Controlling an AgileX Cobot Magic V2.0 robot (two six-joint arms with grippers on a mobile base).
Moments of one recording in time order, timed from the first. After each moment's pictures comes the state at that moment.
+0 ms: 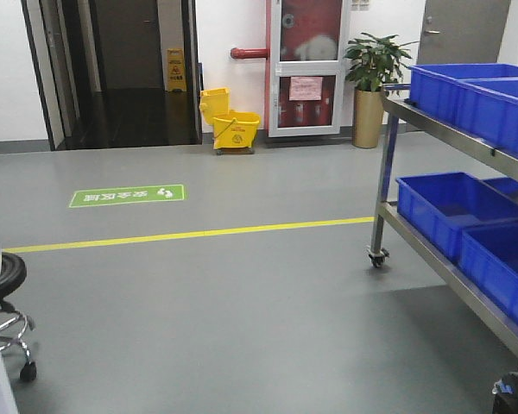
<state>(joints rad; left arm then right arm) -0.12 0.82 -0.43 0.54 -0.05 -0.50 0.16 0.71 -0.35 0.05 0.01 0.02</state>
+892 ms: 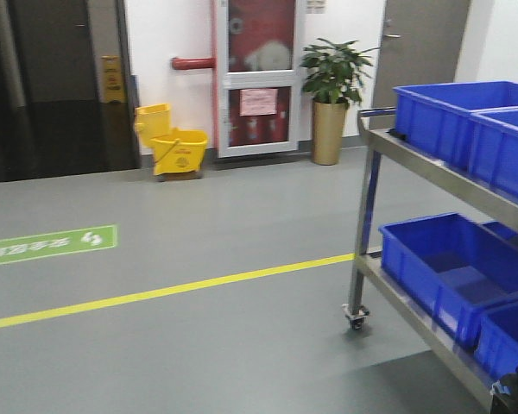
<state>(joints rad) -0.12 0.82 -0.43 0.54 -0.04 -0.50 0.16 0.71 -0.35 0.05 0.01 0.02</state>
